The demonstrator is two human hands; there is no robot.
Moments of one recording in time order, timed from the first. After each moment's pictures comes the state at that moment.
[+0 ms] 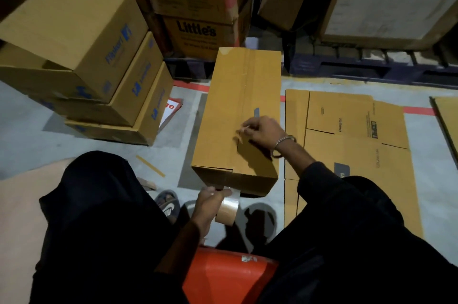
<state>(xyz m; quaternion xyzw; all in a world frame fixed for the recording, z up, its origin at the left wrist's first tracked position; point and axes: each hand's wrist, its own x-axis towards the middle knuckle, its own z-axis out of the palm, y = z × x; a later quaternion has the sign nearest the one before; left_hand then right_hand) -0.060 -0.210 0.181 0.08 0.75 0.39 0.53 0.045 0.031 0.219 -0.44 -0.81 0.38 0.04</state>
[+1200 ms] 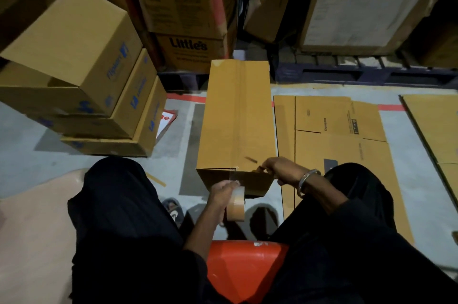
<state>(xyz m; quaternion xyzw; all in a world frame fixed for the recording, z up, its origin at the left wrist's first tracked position) -0.065 -0.201 0.153 0.13 0.72 0.40 0.56 0.110 -0.079 0.266 -0.54 -0.60 0.59 -0.03</state>
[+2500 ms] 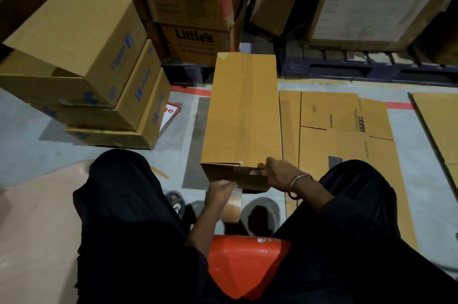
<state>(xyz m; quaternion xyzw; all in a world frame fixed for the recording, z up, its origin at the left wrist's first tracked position) -0.075 -0.210 0.146 0.14 0.78 0.33 0.52 0.100 -0.088 0.225 -0.47 -0.82 0.27 -0.16</state>
